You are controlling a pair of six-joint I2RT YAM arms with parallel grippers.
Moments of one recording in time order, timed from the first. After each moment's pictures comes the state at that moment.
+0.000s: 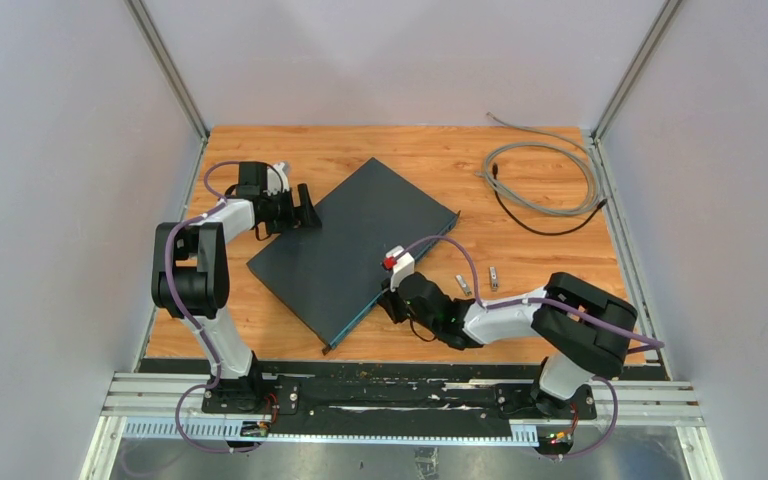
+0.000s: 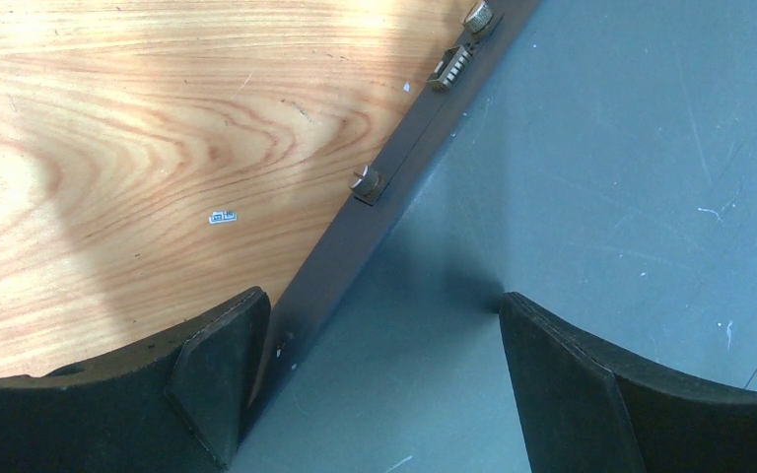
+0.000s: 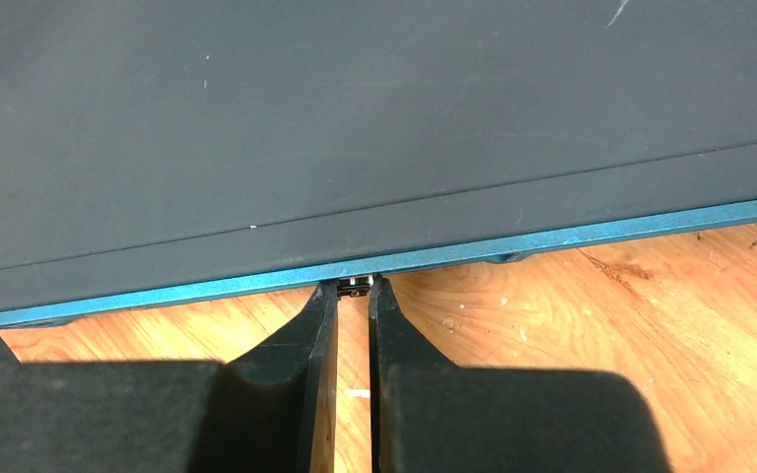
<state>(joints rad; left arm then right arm) 0.00 1.81 1.09 -0.24 0.40 -0.19 1.09 1.60 0.56 0.55 0.22 0.31</state>
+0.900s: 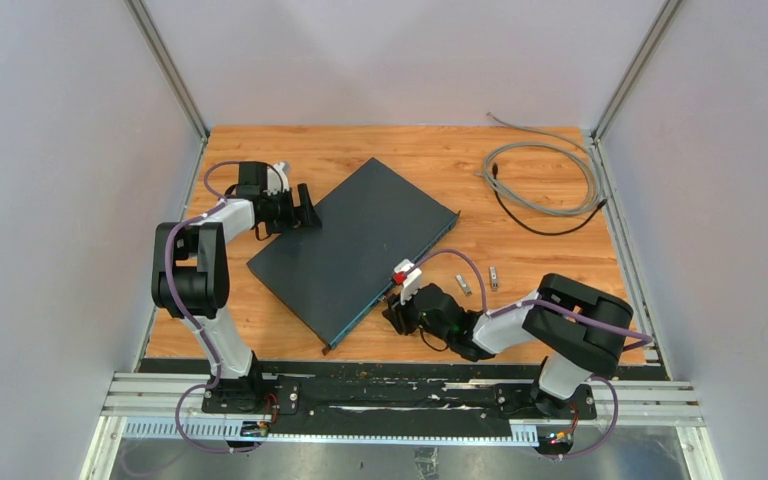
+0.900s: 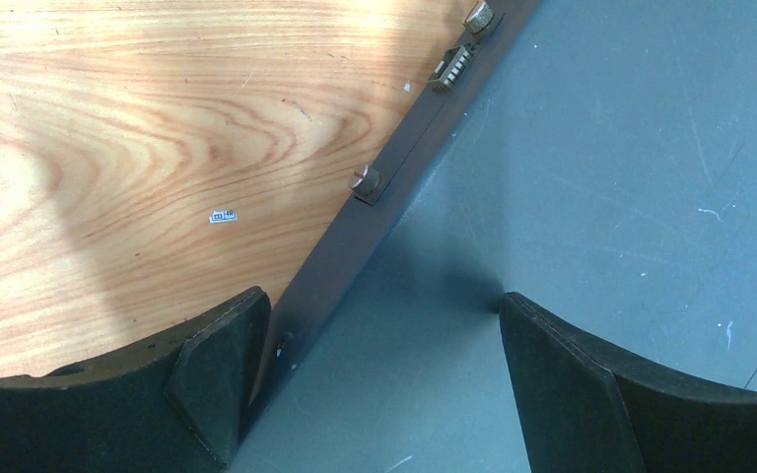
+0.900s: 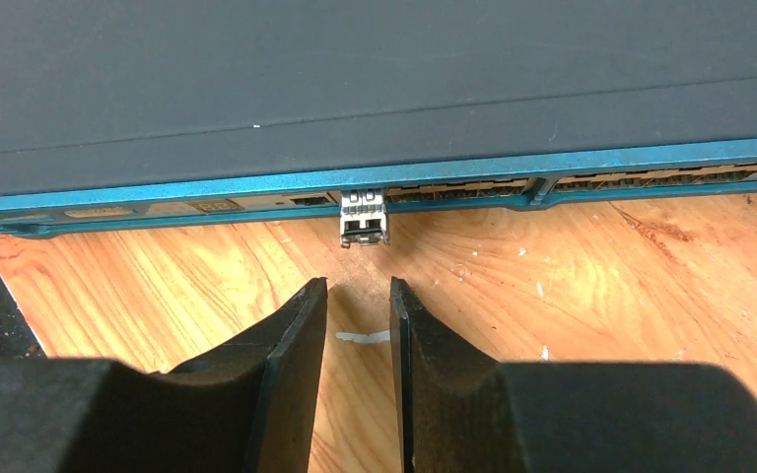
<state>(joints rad) 0.00 1.81 1.09 -0.24 0.40 -0.19 1.07 1.62 0.41 0.76 0.13 0.24</state>
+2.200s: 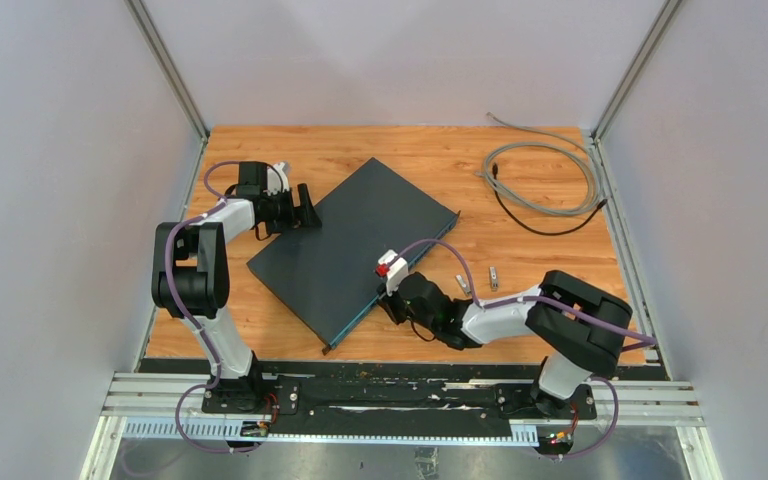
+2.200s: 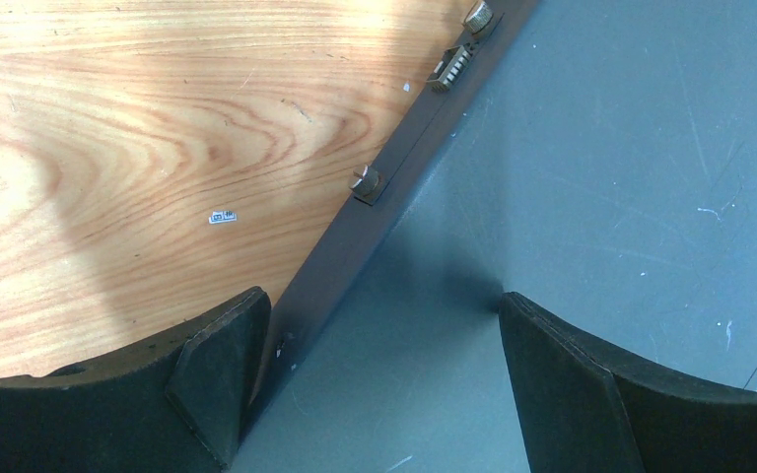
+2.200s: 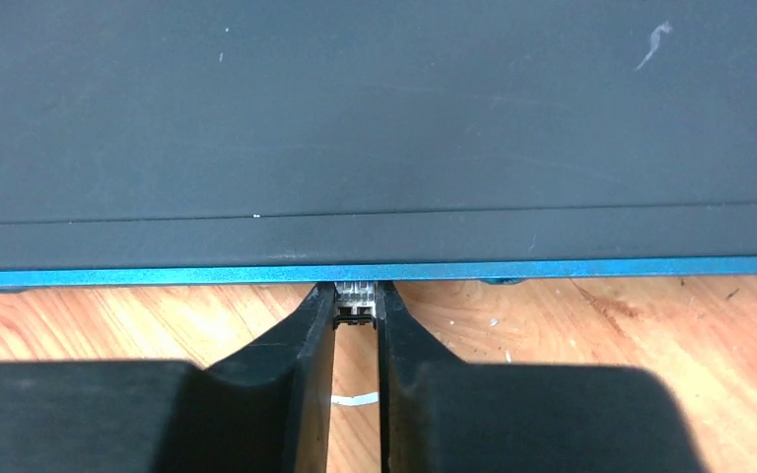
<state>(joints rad) 0.00 1.81 1.09 -0.24 0.40 -0.19 1.07 1.62 0.57 0.58 0.19 0.14</state>
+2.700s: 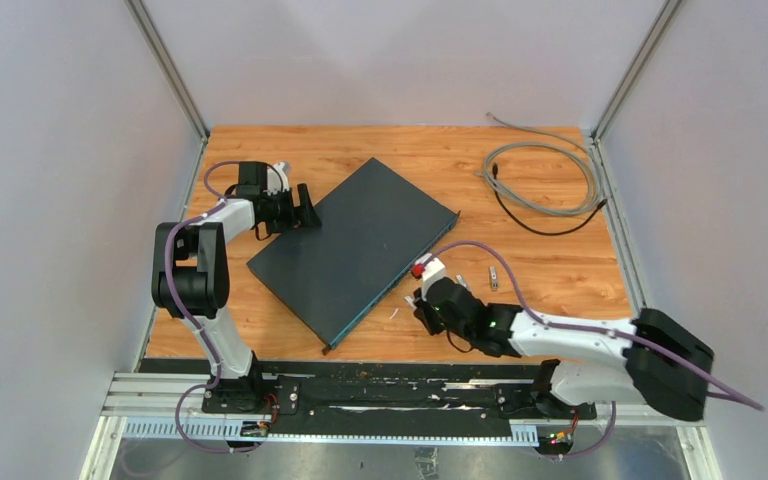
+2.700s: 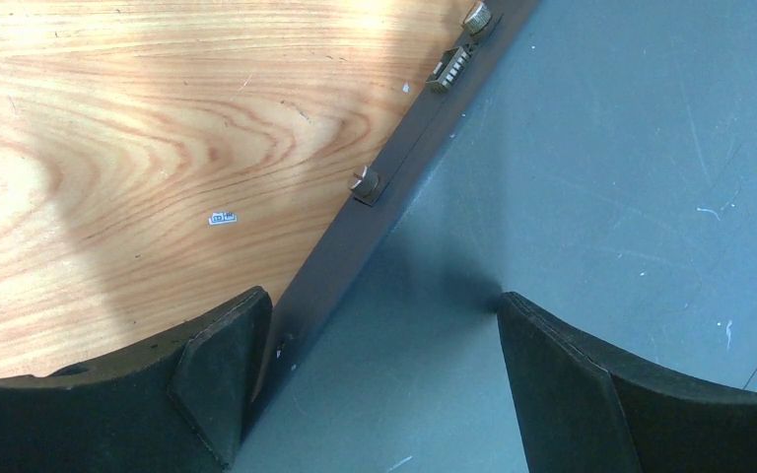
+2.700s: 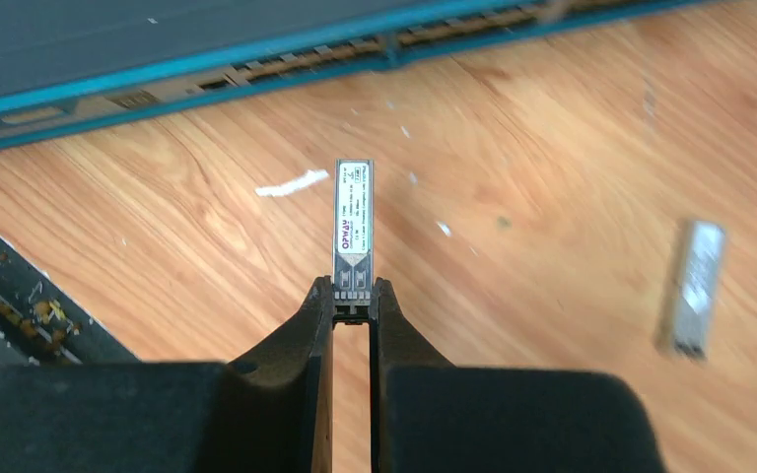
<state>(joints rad) 0.00 1.81 1.09 -0.24 0.40 -0.19 1.07 1.26 0.49 0.12 0.24 0.27</state>
